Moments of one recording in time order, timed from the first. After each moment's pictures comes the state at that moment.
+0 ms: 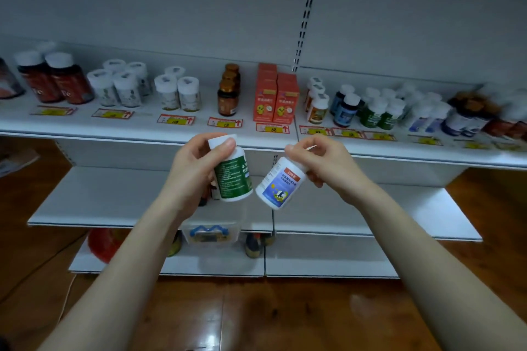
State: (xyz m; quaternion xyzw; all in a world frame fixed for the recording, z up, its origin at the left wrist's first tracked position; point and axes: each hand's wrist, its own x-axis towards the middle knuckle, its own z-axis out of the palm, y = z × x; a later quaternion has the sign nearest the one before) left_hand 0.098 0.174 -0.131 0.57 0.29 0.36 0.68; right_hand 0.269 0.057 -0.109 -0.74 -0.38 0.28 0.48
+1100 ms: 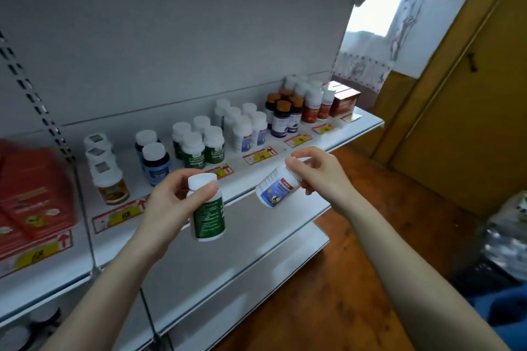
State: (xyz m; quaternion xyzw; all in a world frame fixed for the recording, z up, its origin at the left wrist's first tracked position) left_hand 0.416 0.118 -0.148 0.73 0.11 0.15 0.66; right_hand 0.525 -0.100 -0.119 -0.83 -0.11 0.06 0.55
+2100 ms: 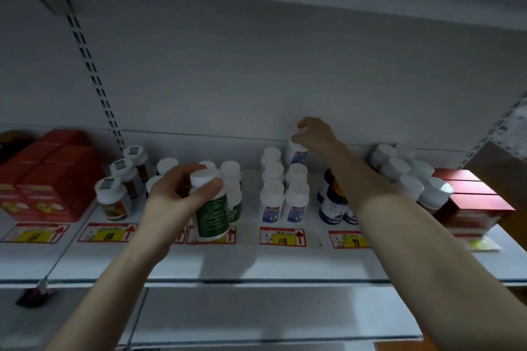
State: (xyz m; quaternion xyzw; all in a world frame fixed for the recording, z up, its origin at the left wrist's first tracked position) left_hand 0.547 0.083 -0.112 0.66 0.33 0.36 0.57; right_hand 0.840 0.061 -0.089 -0.87 -0.39 0.14 0.26
